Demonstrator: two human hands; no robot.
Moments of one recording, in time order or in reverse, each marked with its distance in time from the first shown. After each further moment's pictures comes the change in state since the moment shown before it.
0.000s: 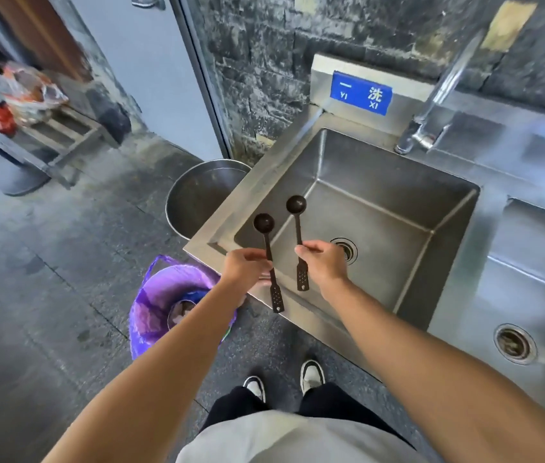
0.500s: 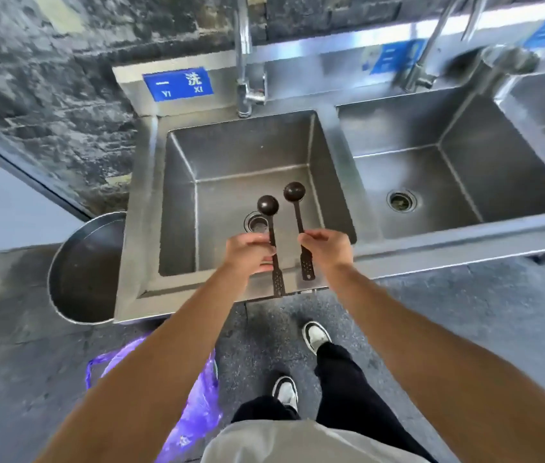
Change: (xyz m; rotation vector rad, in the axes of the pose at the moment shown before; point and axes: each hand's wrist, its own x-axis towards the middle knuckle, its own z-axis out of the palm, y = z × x) left_hand -0.016 0.003 0.070 0.311 -0.618 0.074; right_hand -0.106 0.063 -0.054 0.194 0.588 0.267
